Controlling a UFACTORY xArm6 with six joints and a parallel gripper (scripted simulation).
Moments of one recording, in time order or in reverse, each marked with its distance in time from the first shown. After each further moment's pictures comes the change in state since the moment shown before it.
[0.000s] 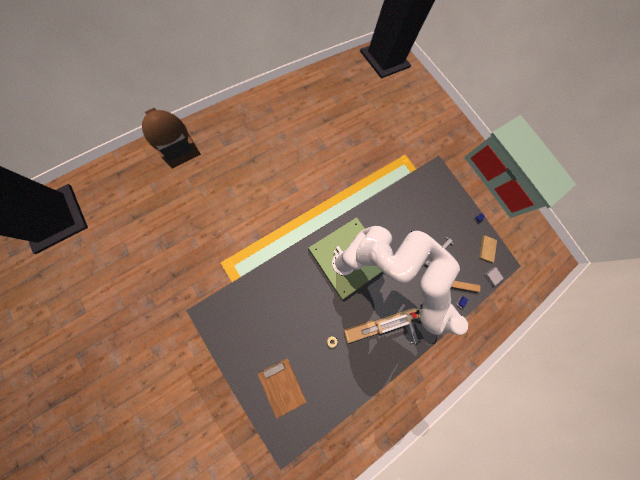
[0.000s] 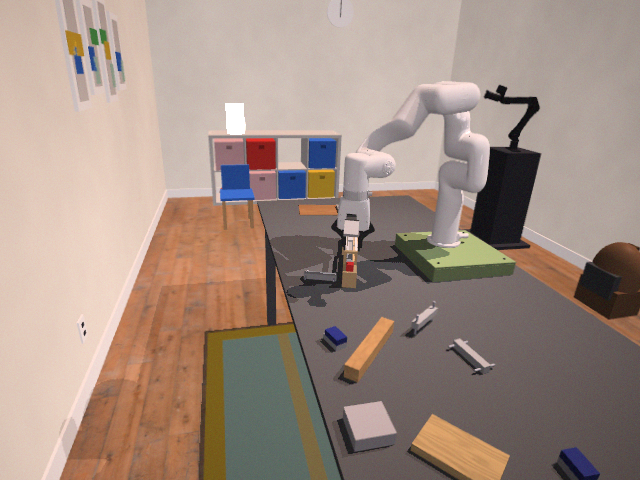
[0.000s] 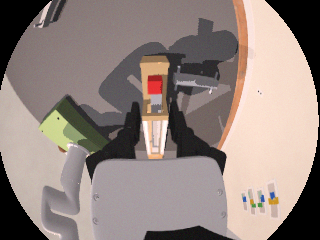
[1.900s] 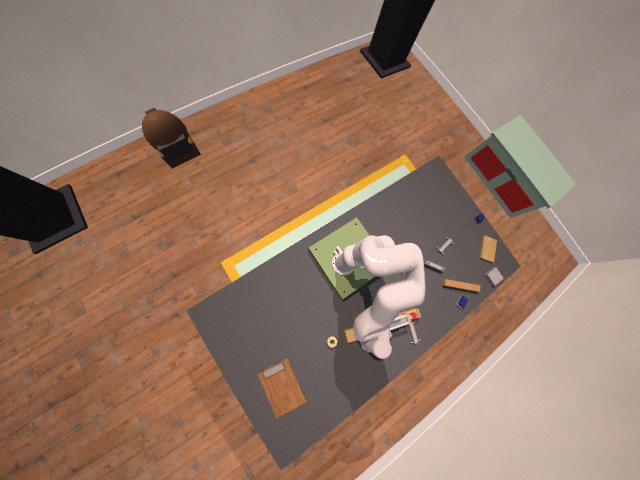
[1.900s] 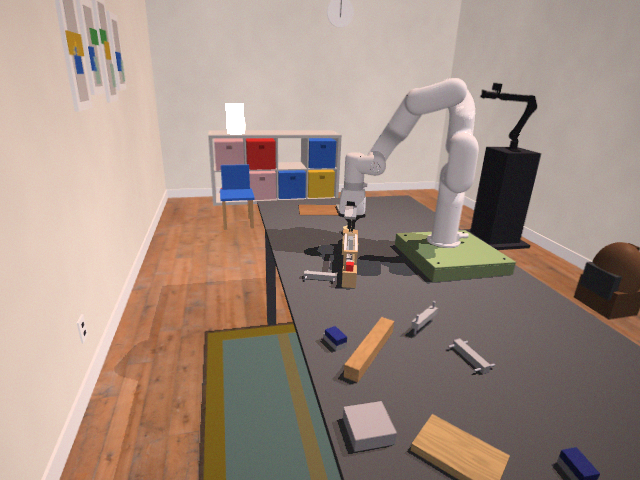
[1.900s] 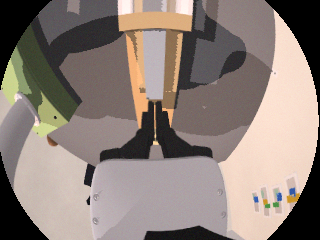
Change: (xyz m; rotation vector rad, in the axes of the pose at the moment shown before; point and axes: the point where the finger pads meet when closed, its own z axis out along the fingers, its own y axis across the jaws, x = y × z) arm -0.304 0.001 0.051 0.002 0.000 0.000
